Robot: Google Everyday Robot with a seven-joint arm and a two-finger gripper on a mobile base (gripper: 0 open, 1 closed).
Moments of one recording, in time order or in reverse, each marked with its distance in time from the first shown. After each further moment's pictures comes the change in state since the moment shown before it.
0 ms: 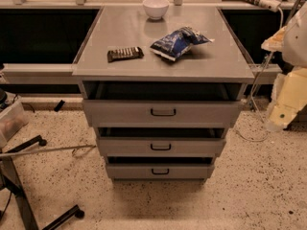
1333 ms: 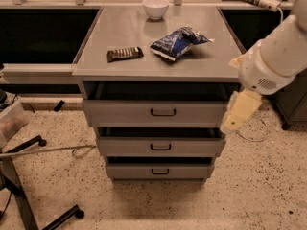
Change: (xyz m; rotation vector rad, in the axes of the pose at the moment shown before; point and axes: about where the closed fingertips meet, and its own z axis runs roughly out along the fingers) arm -0.024 -0.028 0.098 0.032 -0.129 0.017
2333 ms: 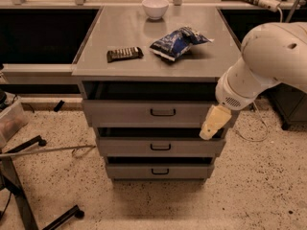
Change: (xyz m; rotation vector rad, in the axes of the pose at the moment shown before) arm 0.011 -0.017 0.098 0.043 0.058 0.137
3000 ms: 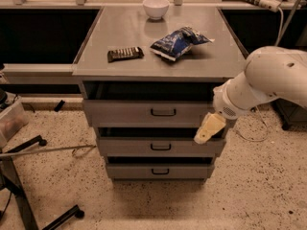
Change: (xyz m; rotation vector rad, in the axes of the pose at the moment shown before) arm 0.000 0.002 0.045 -0.034 -0.117 0.029
